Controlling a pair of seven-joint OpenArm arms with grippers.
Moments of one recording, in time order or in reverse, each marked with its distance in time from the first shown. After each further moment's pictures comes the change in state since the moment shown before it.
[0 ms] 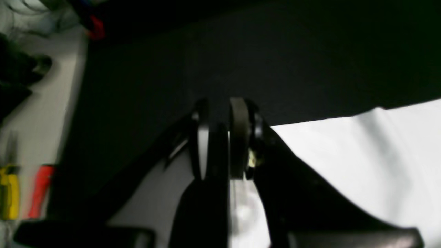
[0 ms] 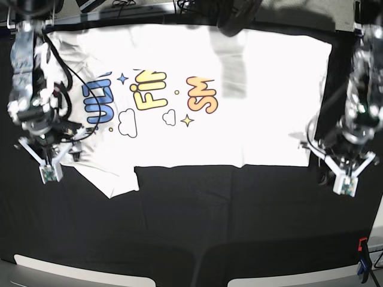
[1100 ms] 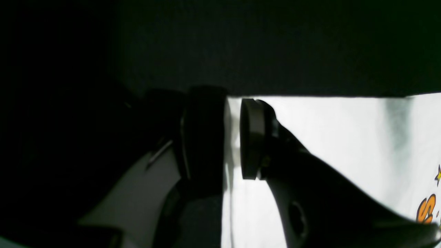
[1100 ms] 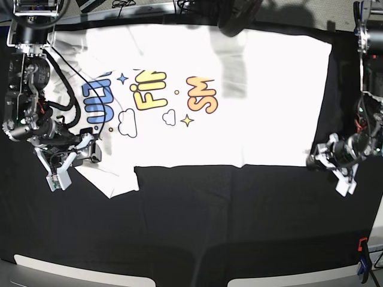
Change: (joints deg) left arm -21.3 1.7 0.0 -52.6 -22.0 -25.5 4.7; right arm 5.7 -0.8 1.2 -7.0 14.8 8.1 -8.2
